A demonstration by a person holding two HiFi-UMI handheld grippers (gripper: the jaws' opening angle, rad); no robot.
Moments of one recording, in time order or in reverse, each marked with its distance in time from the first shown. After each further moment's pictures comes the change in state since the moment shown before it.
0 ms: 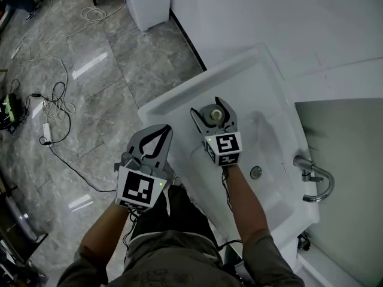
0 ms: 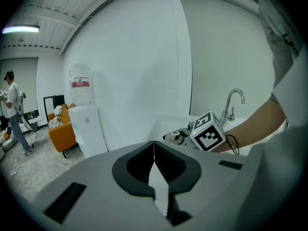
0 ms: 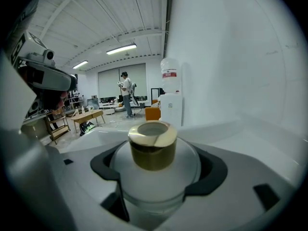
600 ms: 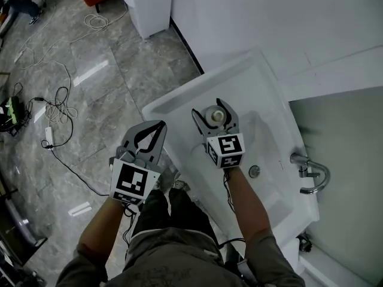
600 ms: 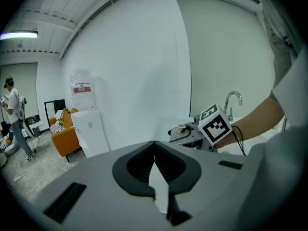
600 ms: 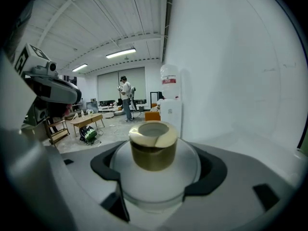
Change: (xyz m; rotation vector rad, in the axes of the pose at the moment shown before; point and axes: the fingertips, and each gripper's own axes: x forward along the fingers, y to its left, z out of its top) left arm -0.030 0.013 0.014 0.025 -0.007 0.009; right arm -0.029 0.014 0.038 0.016 -0.029 -0.014
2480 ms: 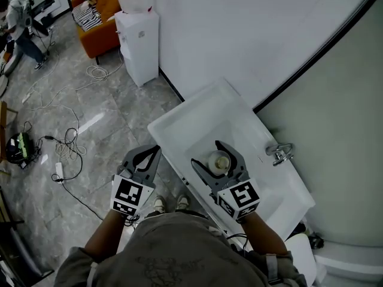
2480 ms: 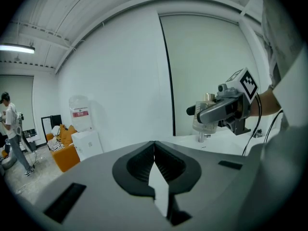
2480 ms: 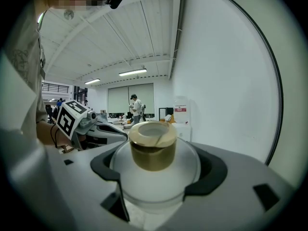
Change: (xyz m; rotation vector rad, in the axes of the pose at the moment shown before) left arm -0.156 -0.067 0.096 0.080 -0.147 -0.047; right arm -0.269 0.125 0.163 -0.023 -0.151 0.070
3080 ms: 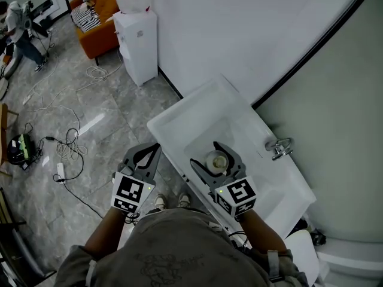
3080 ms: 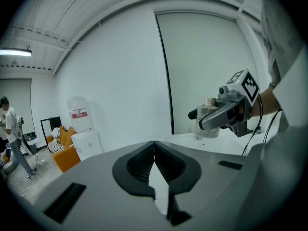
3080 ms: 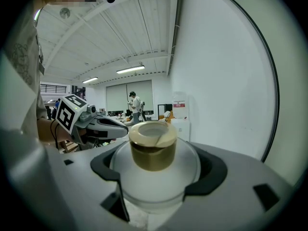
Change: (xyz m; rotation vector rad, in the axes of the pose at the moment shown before) left arm -0.005 -0.014 -0.001 0.025 0.024 -0.009; right arm -0.012 0.006 -0.022 0.025 0.042 -0.011
